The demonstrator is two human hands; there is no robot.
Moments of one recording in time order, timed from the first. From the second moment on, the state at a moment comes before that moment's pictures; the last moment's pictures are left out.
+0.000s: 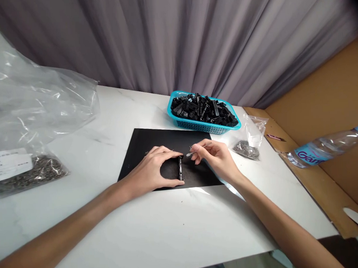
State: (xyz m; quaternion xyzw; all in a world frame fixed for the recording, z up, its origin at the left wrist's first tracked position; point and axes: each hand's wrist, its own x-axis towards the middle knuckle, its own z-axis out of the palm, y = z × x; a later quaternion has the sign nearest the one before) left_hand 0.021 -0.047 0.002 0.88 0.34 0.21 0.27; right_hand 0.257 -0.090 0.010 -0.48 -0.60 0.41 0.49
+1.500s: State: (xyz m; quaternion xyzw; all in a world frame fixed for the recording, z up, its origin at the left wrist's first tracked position) left_hand 0.011 -0.021 0.023 0.65 0.47 0.54 0.26; right_hand 0.219 -0.087 -0.012 -0.50 -0.84 0.00 0.22
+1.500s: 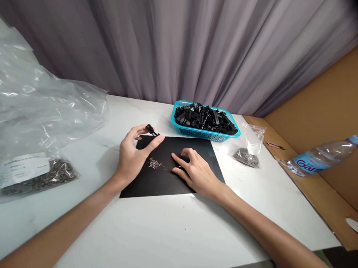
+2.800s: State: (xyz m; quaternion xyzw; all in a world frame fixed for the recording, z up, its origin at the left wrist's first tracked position) left_hand 0.006 -0.038 0.007 0.90 0.25 0.36 0.03; right_hand 0.228 -0.102 0.011 -0.44 -0.71 0.34 0.44
